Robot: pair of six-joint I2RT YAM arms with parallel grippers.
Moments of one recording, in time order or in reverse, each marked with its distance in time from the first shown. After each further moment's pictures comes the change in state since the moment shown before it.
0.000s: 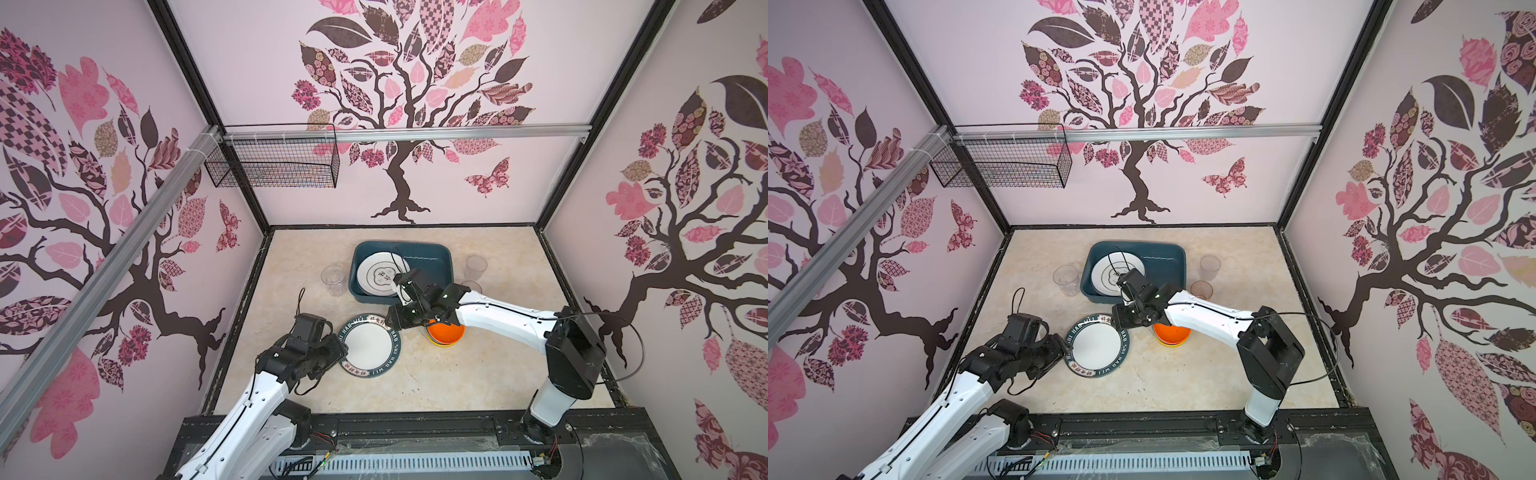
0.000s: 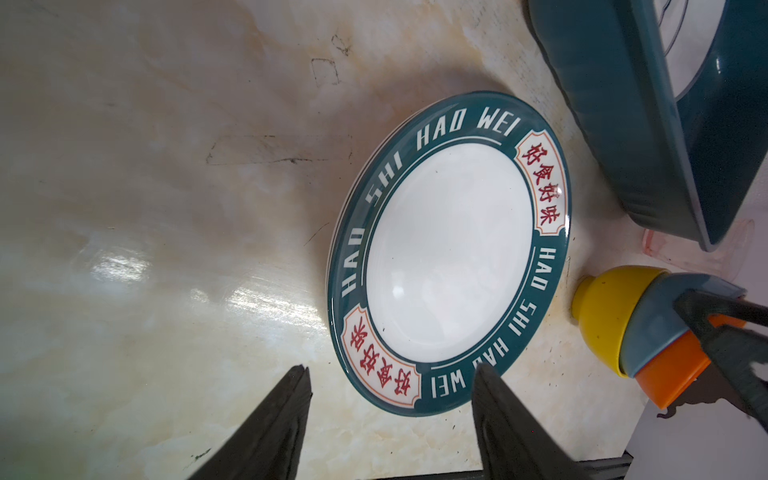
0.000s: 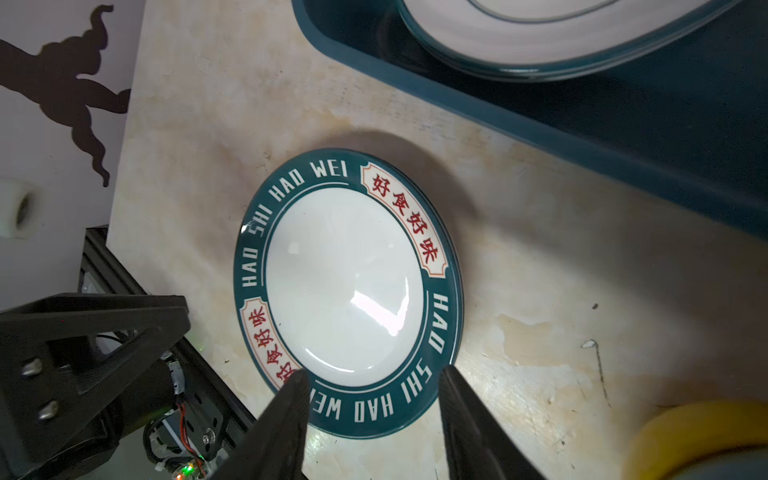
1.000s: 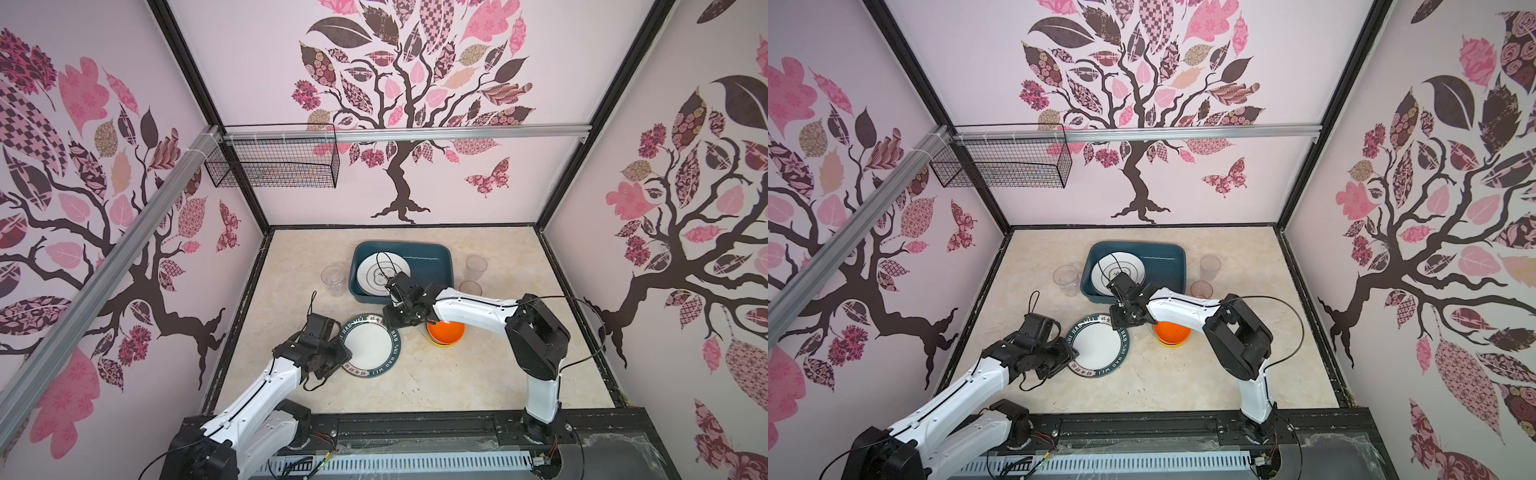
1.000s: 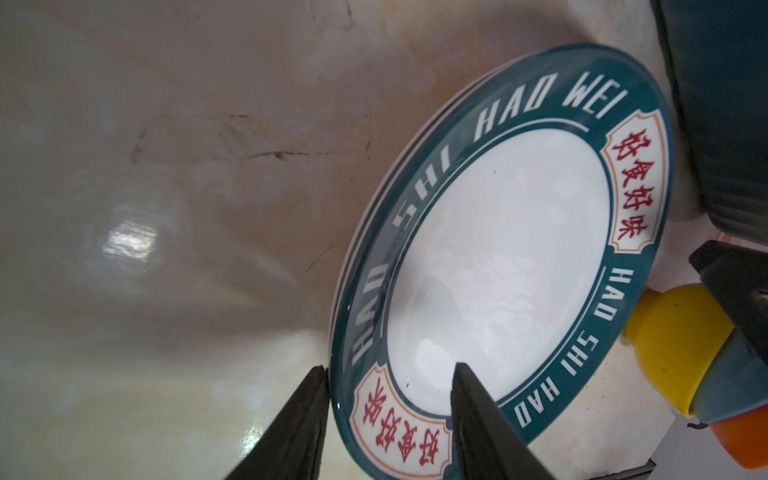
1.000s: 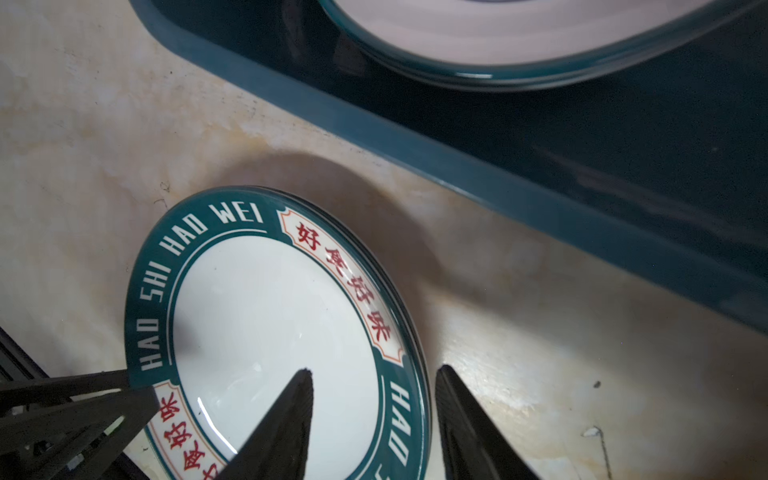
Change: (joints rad) left arm -0.010 0.183 -0.091 0.193 0.038 -0.004; right arm 0.009 0.195 0.105 0.006 0.087 0.008
